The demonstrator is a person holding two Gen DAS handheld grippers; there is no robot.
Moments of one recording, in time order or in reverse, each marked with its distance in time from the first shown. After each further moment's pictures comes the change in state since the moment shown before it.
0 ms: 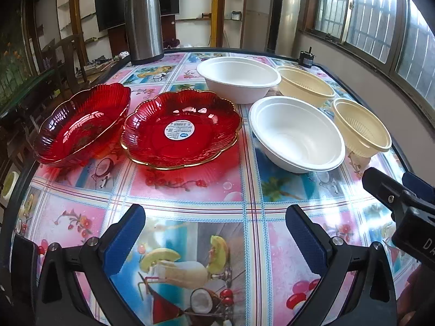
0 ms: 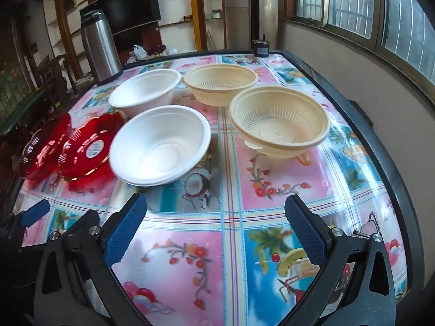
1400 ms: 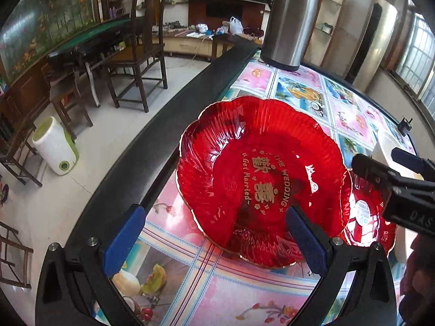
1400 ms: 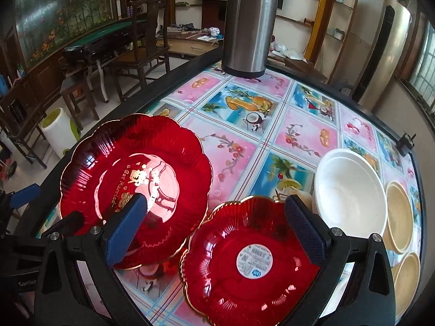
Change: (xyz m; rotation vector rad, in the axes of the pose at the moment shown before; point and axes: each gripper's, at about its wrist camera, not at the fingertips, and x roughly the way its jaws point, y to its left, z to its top) left arm 0.030 0.250 0.072 -0.323 0.085 0.188; right arm 0.110 0.284 0.127 -0.459 0.180 0.292
